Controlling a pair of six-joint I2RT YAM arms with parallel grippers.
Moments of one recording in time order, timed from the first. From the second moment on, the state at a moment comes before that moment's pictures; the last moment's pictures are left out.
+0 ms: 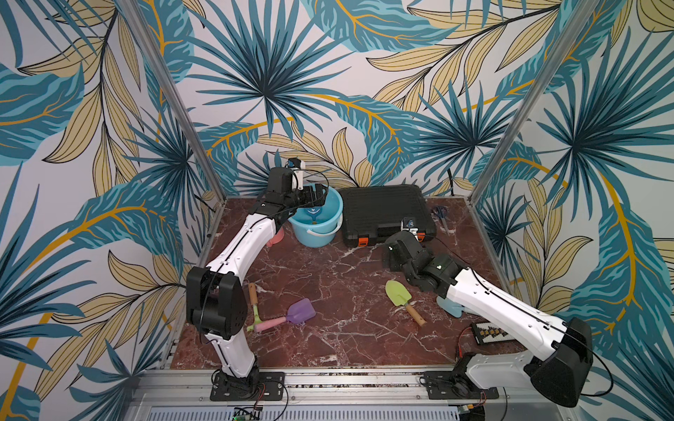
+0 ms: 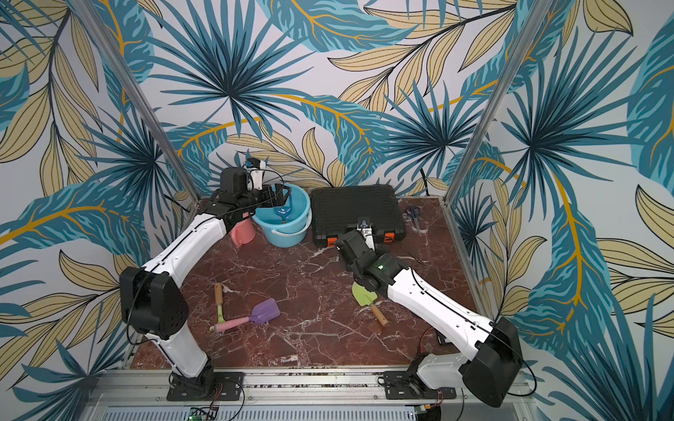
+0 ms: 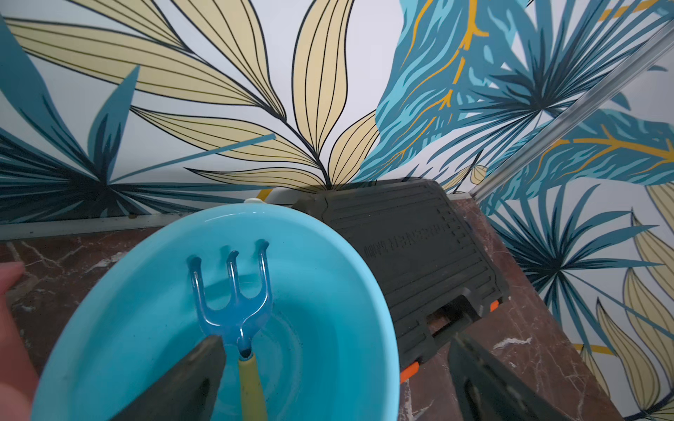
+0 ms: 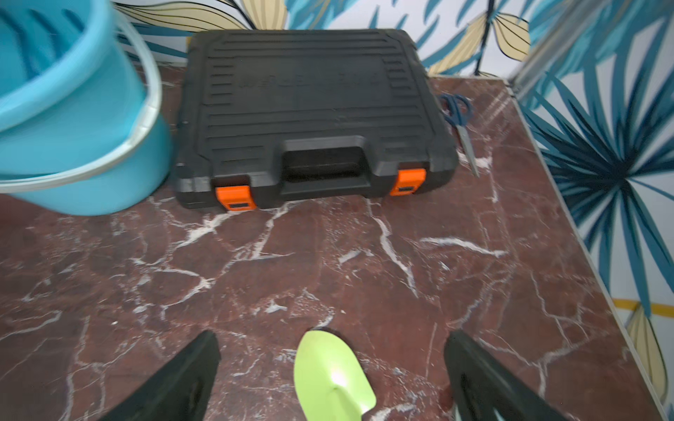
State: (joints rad) left arm -0.23 1.72 1.59 -0.25 0.28 -0.33; right arm 0.69 1.32 1.14 -0.73 0.67 0.57
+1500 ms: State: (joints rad) left arm -0.22 1.46 1.35 -0.35 0.25 -0.49; right arm 0.04 1.37 0.68 -0.40 -0.05 0.87
